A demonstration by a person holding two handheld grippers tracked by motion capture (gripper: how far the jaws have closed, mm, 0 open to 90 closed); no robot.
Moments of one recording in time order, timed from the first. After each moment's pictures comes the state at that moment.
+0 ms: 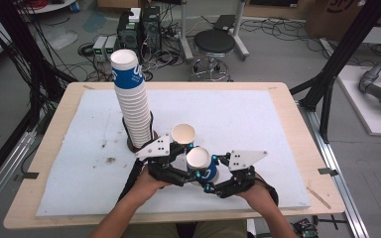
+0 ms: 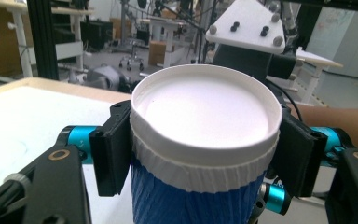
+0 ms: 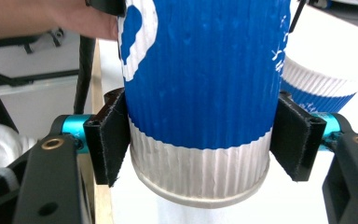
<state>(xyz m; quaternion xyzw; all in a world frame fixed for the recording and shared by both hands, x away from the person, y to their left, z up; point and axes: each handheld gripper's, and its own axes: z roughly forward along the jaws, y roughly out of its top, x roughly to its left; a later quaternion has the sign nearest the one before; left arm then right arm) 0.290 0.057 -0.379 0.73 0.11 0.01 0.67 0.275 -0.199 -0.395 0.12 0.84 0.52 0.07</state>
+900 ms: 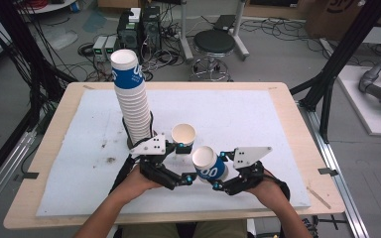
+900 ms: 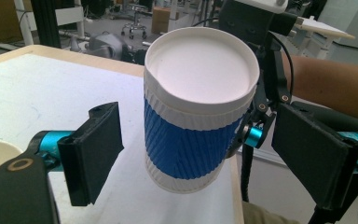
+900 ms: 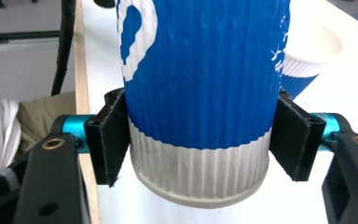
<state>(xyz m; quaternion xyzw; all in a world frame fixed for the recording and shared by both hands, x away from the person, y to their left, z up) 0.288 0.074 -0.366 0.77 0.12 0.00 0.63 0.278 -0.214 -0.375 0.11 0.88 0.46 0.10</state>
